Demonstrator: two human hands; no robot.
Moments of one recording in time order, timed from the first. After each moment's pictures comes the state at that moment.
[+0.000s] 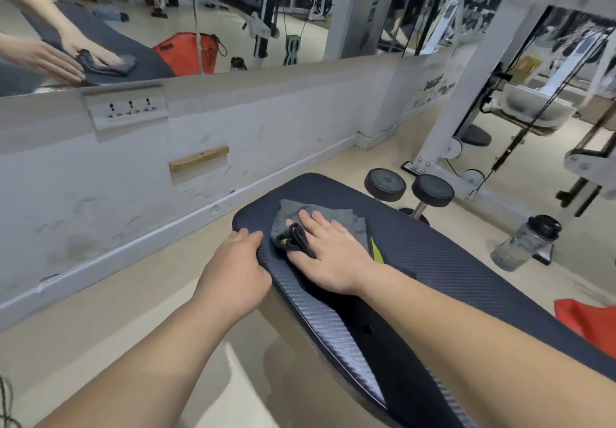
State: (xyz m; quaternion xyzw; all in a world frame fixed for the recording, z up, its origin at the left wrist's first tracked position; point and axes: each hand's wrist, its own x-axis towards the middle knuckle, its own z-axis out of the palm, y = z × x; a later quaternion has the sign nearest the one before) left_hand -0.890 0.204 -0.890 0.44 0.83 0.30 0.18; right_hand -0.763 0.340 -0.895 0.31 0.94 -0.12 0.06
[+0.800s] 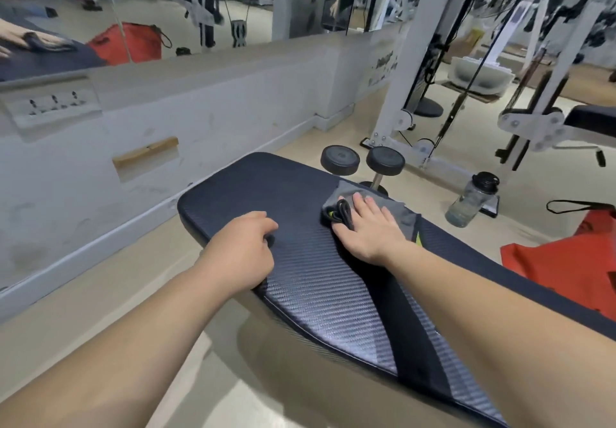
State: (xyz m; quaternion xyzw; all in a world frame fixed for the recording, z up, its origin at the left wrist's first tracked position) left_hand -0.826 0.226 -0.884 0.58 0.76 0.24 0.16; right_hand -0.623 0.381 -0.900 0.52 0.84 -0.10 0.09
